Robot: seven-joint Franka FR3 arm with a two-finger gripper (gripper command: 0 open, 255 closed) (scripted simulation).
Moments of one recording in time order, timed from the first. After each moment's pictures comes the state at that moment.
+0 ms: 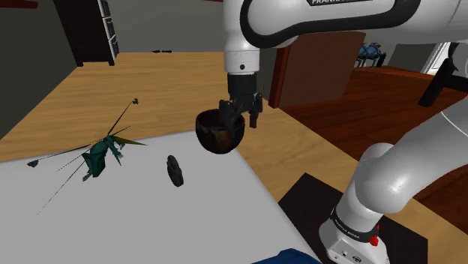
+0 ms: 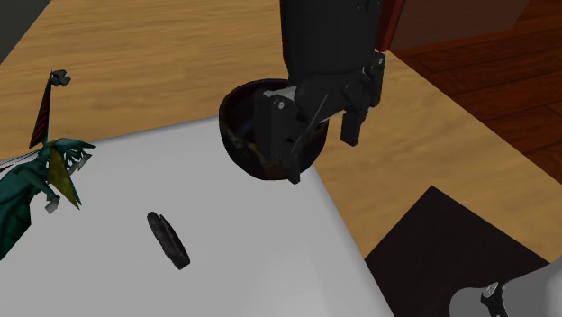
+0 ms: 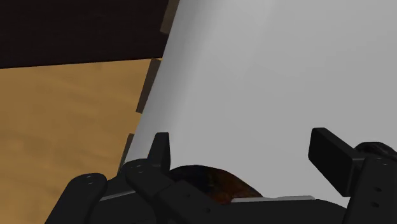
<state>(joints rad) 0.09 -0.43 0.32 -2.14 0.24 1.58 0.39</state>
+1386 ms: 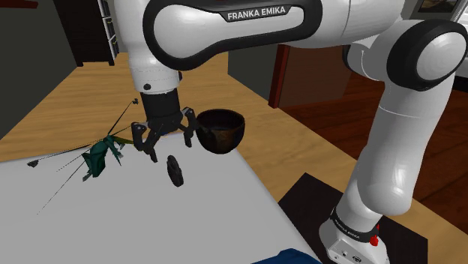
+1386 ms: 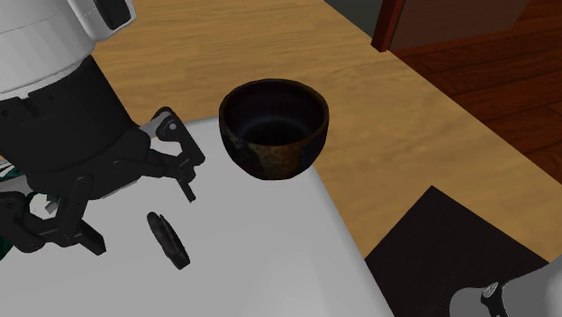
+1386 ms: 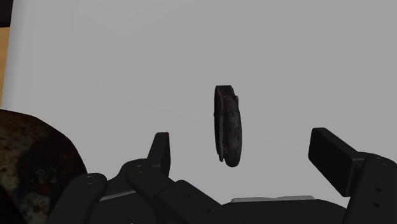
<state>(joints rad) 0.20 0.13 0.57 -1.65 0.01 1.67 0.83</state>
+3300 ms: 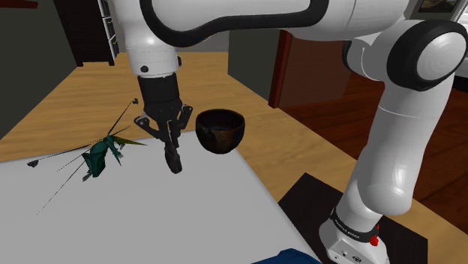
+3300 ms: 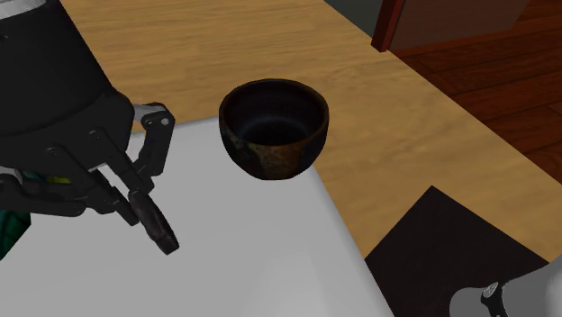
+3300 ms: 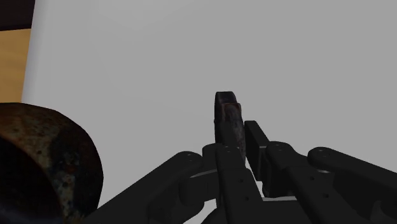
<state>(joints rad) 0.20 0.13 0.58 -1.56 0.00 1.58 0.84</state>
